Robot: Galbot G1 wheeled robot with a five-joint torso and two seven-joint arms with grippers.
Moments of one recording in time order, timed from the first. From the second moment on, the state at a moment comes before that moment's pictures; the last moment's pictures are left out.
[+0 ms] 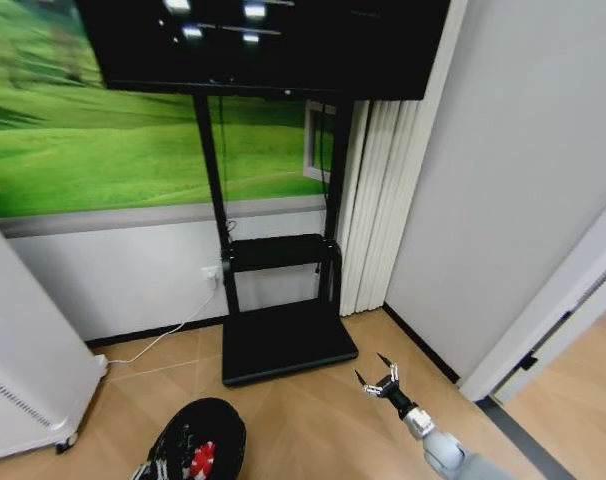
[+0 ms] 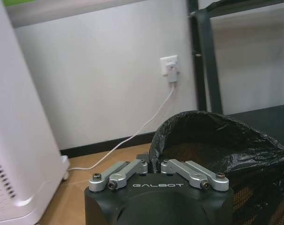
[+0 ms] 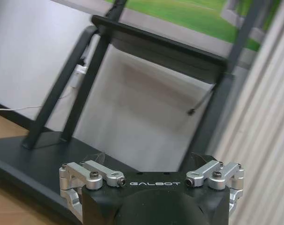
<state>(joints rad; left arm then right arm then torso) 1.99 -1.05 -0.40 -1.96 -0.21 -0.30 -0.56 -0.97 0.82 -0.22 1.11 0.32 0.80 0.13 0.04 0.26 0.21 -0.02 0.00</state>
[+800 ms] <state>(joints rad) 1.98 -1.11 -0.38 -1.92 -0.13 -0.34 -0.54 -1.04 0.82 -0.14 1.09 0.28 0.81 0.05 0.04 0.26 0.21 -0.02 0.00</state>
